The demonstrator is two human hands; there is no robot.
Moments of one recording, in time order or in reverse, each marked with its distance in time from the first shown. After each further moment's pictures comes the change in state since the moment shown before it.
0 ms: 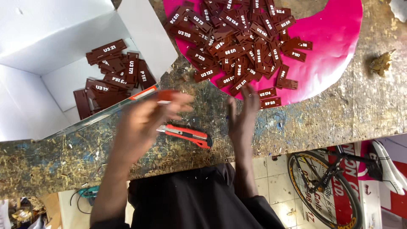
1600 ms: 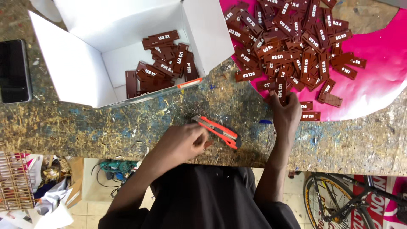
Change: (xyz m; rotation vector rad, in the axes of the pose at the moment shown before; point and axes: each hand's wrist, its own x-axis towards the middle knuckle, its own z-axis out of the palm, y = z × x) left_hand -0.066 -0.102 -0.001 0.712 -0.351 -0.158; right_hand 0.033 0.064 0.009 -0.103 -0.187 0.478
